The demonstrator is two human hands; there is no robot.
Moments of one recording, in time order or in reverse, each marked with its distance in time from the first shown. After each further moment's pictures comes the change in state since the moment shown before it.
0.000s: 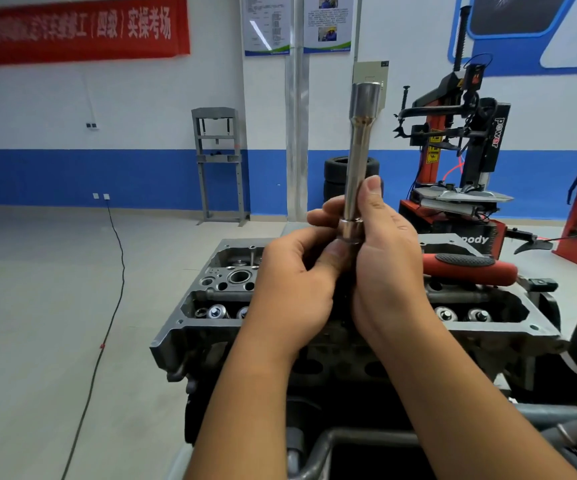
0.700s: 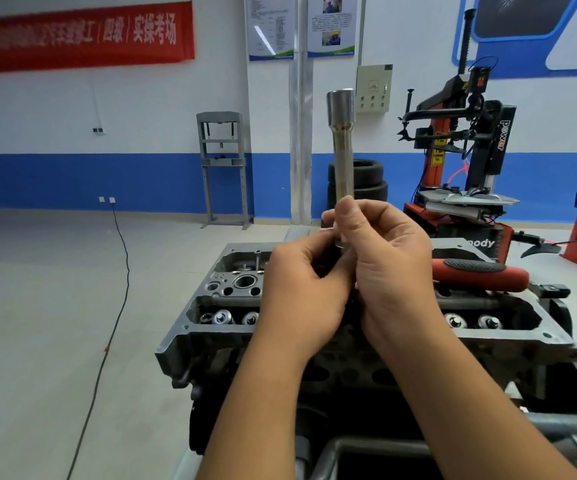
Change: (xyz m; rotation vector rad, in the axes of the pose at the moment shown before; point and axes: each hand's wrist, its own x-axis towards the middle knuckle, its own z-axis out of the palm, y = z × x) left_hand 0.001 -0.006 0.001 0.086 0.052 0.021; right_hand -0.002 0.005 -0.006 -0.081 0.001 -0.099
